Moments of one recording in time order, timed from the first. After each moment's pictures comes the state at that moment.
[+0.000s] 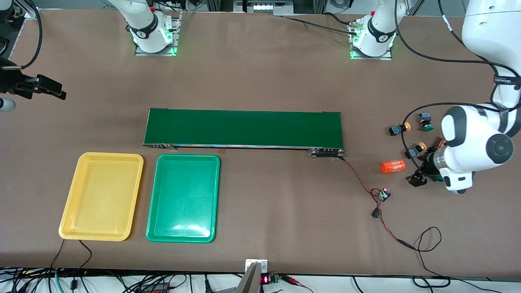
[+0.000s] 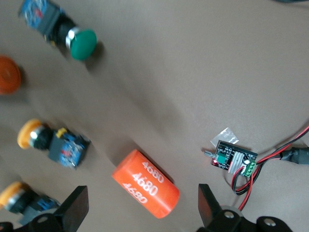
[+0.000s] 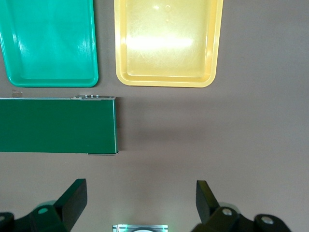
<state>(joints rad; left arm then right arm) 0.10 0.52 -0.04 -1.75 -0.02 2.18 -0.94 -0.03 0.01 -0.06 -1.66 0.00 1.55 -0.06</state>
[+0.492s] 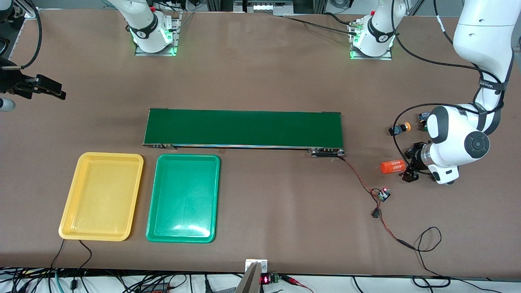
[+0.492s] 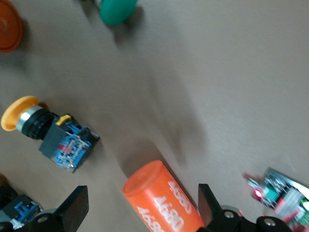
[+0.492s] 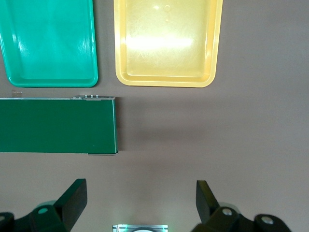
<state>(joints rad) 0.13 0.54 -0.04 -1.89 -0.02 2.33 -1.08 -0.03 0.01 -0.06 -1.66 0.00 1.55 -0.06</state>
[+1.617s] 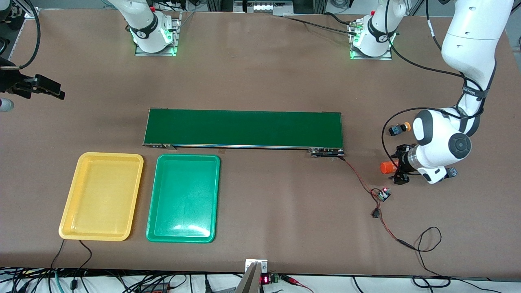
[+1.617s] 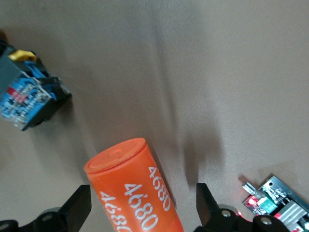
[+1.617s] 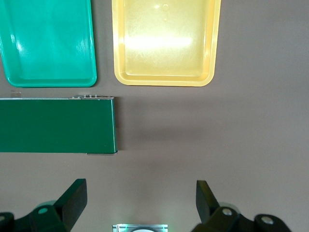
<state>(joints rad) 0.08 0.61 -0.05 -1.90 -0.10 2.45 -1.27 -0.03 0.01 -0.06 -1.66 0.00 1.55 -0.06</state>
